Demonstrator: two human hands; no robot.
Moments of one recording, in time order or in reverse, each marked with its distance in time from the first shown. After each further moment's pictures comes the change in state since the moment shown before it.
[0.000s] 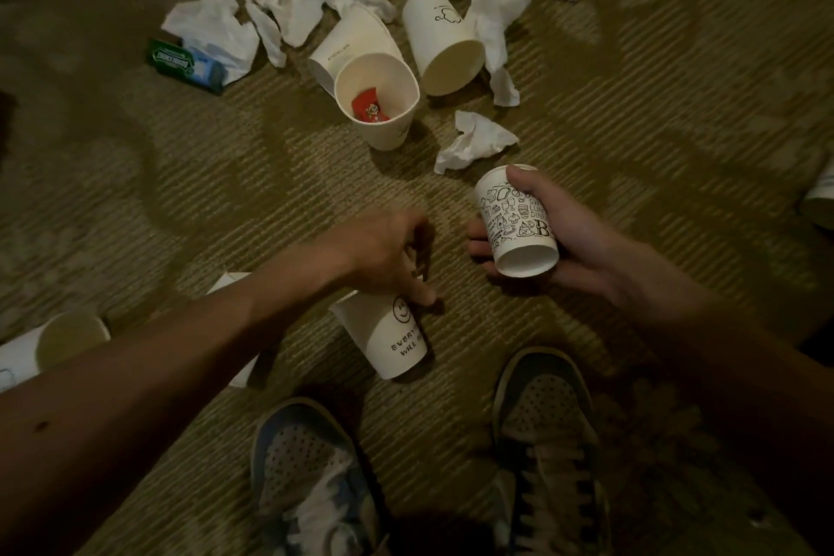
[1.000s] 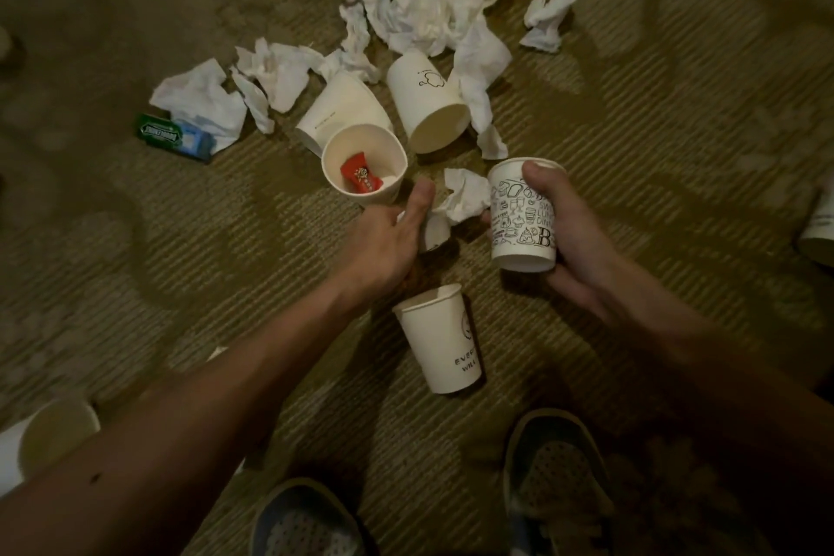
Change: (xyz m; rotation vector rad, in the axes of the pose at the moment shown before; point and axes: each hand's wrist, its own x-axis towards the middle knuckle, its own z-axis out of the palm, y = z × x) left_hand 0.039 0.011 -0.019 -0.738 0.473 -0.009; right_hand 0.022 -0.037 0.003 0.131 0.199 -0.305
